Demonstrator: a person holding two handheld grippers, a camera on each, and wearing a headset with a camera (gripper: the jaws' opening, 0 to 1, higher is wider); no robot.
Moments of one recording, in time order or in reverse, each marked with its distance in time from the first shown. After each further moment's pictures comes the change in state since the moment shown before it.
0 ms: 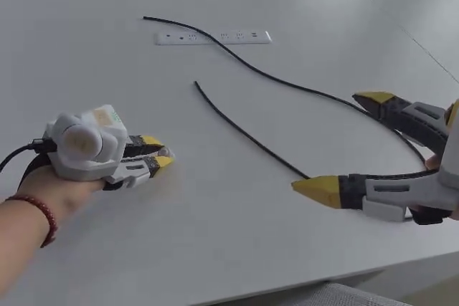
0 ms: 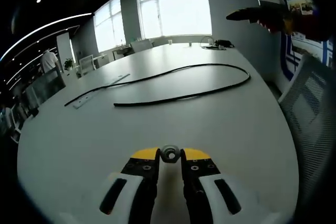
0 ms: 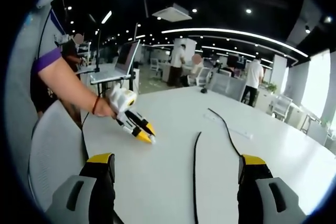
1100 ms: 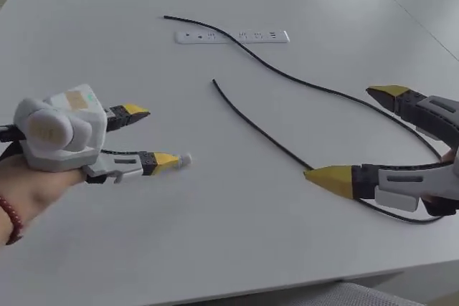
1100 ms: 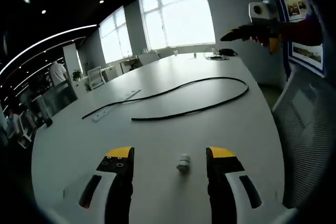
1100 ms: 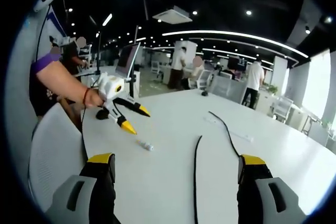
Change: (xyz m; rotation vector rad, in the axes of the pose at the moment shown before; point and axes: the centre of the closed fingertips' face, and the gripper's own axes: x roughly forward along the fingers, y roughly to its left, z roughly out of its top) left arm -0.063 0.013 0.036 0.035 -0.095 0.080; right arm 0.008 -0.004 0.009 0.003 -0.024 0.008
